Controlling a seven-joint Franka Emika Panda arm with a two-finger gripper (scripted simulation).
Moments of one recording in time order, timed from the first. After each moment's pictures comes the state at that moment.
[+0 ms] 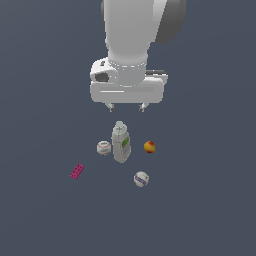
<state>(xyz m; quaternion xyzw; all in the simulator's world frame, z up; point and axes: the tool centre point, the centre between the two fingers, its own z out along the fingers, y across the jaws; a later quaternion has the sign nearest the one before) -0.007 -0.003 0.317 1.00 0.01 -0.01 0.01</state>
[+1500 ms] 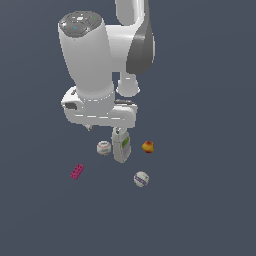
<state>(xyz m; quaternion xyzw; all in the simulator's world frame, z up) 0.036 -0.078 0.263 1.00 -0.05 -0.01 0.00</state>
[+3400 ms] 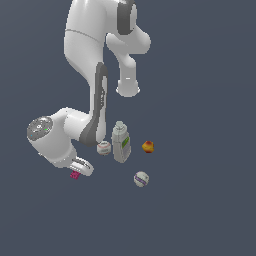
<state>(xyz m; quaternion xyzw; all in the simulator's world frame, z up) 0.086 -0.234 0.052 0.98 -0.19 0.00 0.00</state>
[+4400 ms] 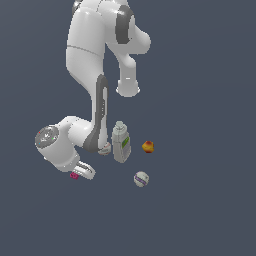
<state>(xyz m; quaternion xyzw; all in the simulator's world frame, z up) 0.086 -0.235 0.012 0.98 -0.19 0.00 0.00</state>
